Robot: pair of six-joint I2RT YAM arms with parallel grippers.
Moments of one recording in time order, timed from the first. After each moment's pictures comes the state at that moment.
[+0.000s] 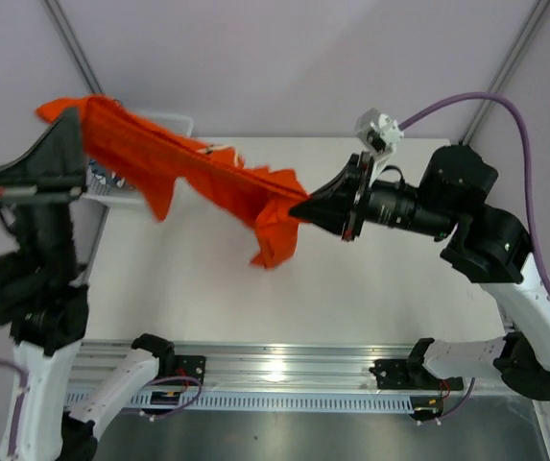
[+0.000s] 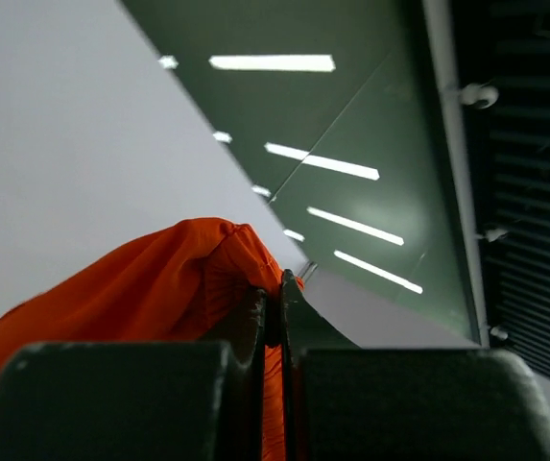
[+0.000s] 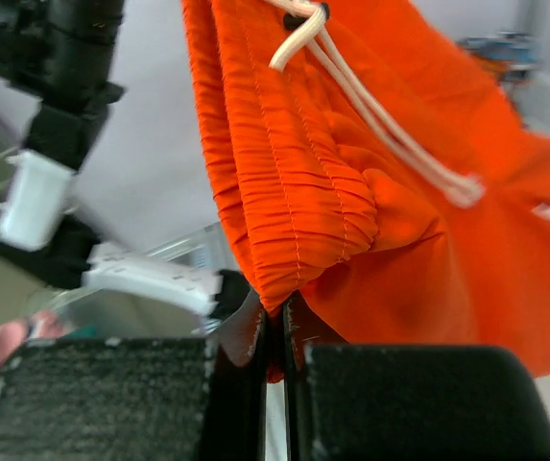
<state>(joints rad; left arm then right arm) -0.30 0.78 1.36 0.21 -0.17 -0.91 0.88 1.20 1.84 -0.63 -0.39 0.26</state>
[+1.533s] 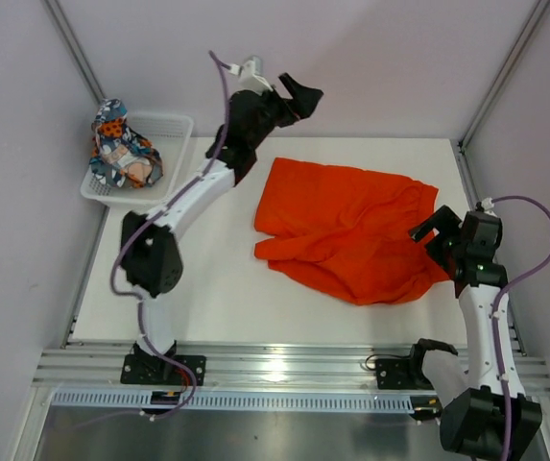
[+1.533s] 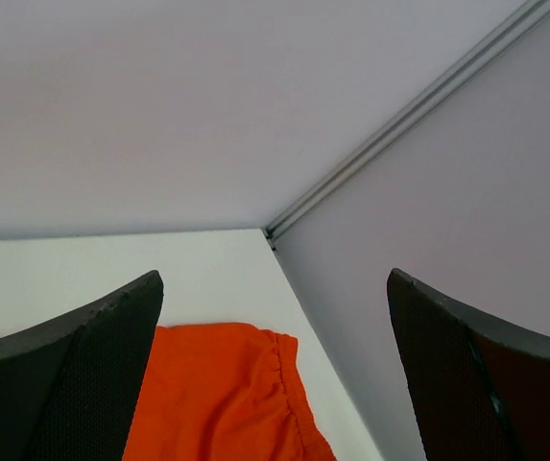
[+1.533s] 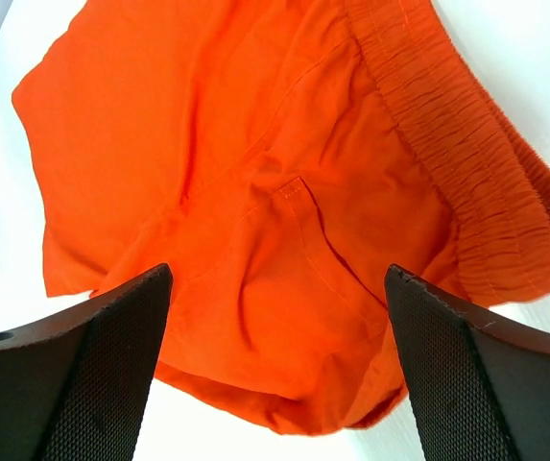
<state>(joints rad) -0.53 2.05 1.89 0.25 0.06 -0.74 -0.21 0.89 0.73 -0.51 -0.16 0.61</state>
